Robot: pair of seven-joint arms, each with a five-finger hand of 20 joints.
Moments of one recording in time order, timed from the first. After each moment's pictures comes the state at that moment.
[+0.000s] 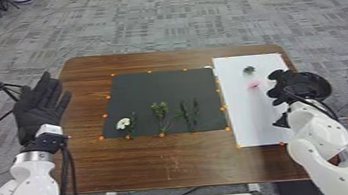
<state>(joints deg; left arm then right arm) 115.3 -50.2 -92.2 -112.2 13.0 9.1 25.4 -95.5 -51.1 76.8 -110.0 -137.6 -4.8 34.8</state>
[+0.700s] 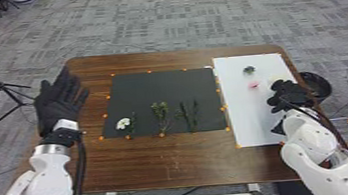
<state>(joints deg) 108.7 -51.6 -85.8 -108.9 13.3 4.9 23.4 -93.7 -52.5 73.5 -104.5 -138.5 -1.5 38.6</state>
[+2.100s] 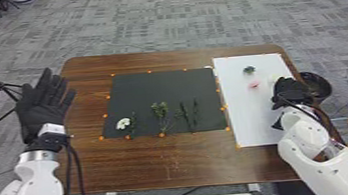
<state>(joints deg) 115.0 -54.9 -93.3 -113.3 15.1 6.7 23.6 -89.5 -51.5 69.2 -99.2 -140.4 3.1 40.9</state>
